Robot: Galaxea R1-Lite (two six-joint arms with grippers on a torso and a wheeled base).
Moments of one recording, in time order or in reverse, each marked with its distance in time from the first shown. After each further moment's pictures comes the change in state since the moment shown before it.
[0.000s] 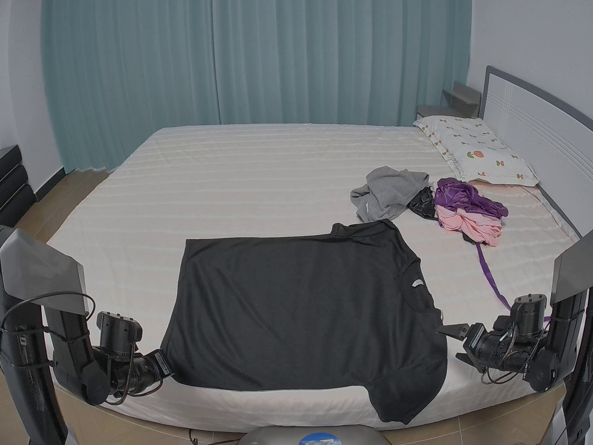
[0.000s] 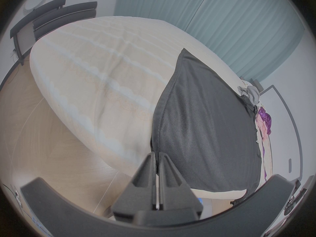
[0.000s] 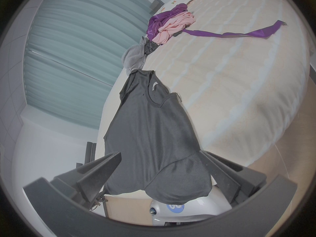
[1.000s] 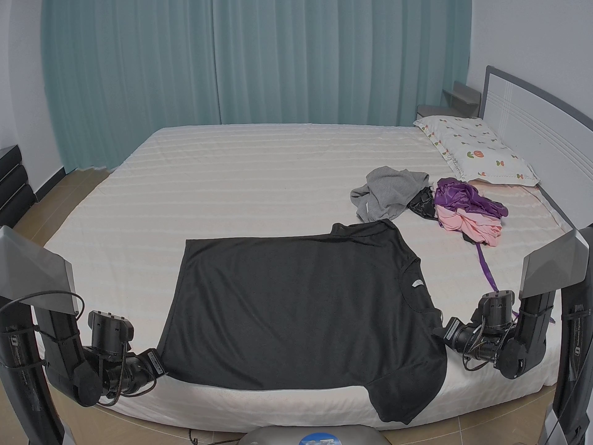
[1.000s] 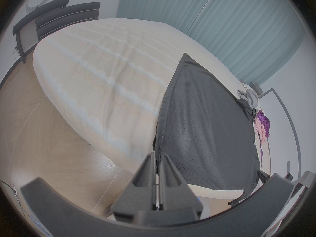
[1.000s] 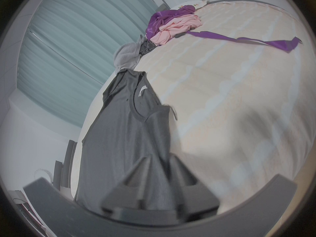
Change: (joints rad) left arm 0.024 -0.055 0.042 0.000 -0.004 -0.003; right arm 0.034 0.190 -0.288 0.127 -0.167 -0.109
